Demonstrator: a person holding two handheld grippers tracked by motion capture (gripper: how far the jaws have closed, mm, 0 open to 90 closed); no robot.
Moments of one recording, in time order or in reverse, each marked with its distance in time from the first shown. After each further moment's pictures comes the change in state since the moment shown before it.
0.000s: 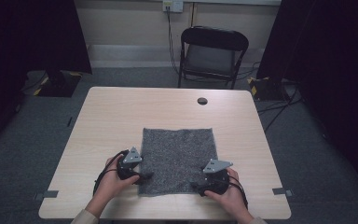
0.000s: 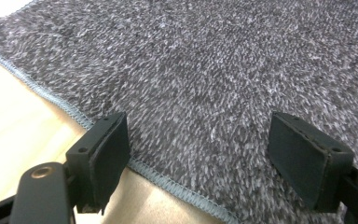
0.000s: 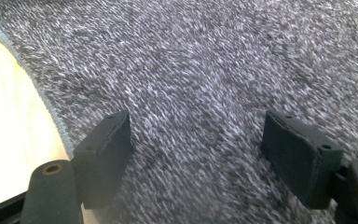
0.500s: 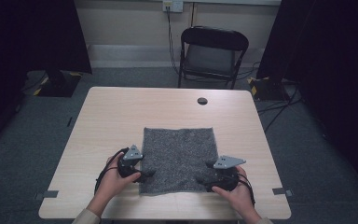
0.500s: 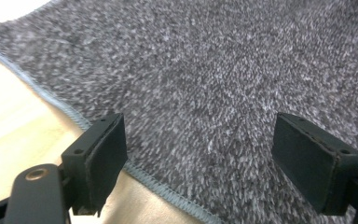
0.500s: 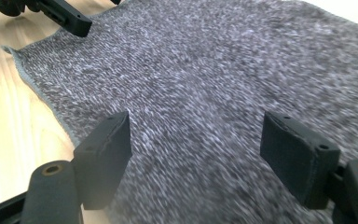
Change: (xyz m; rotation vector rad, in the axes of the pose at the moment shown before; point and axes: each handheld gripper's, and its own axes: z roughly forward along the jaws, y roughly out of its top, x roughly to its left) left arm 0.002 0.008 0.003 -0.015 -0.014 -0.055; right arm -0.017 0.000 -0.020 -0.110 0.021 0.074
